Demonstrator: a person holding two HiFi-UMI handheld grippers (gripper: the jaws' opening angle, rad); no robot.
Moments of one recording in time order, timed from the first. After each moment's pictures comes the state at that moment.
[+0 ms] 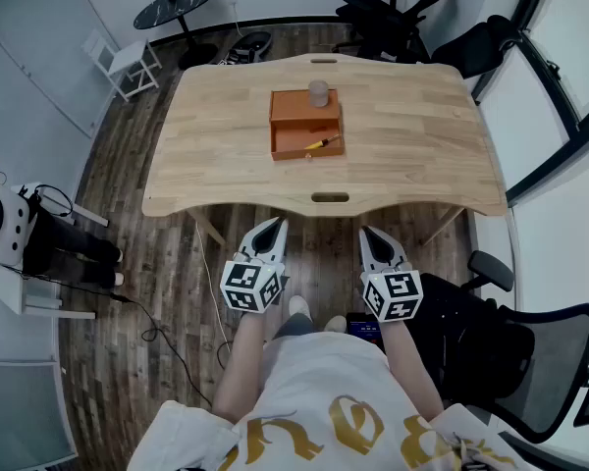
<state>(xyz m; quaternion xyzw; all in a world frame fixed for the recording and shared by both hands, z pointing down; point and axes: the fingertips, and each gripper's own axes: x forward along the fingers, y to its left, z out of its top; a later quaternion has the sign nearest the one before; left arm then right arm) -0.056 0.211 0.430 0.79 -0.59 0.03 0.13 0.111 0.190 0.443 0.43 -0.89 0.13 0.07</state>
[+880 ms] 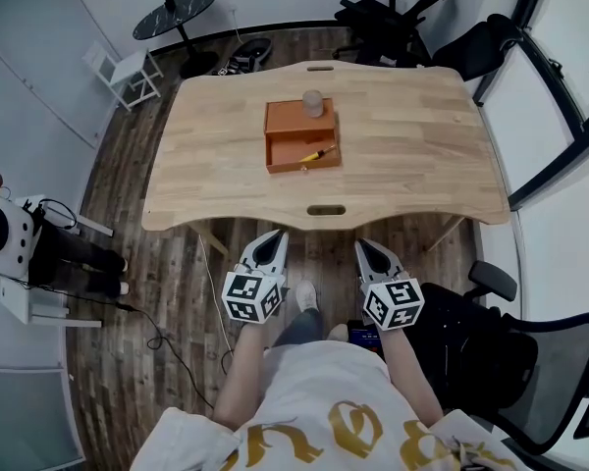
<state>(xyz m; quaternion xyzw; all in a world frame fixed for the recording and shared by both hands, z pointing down) -0.035 0.193 0.440 0.79 -0.59 0.06 0.14 0.123 0.174 0.463 0.39 -0.90 0.19 0.04</state>
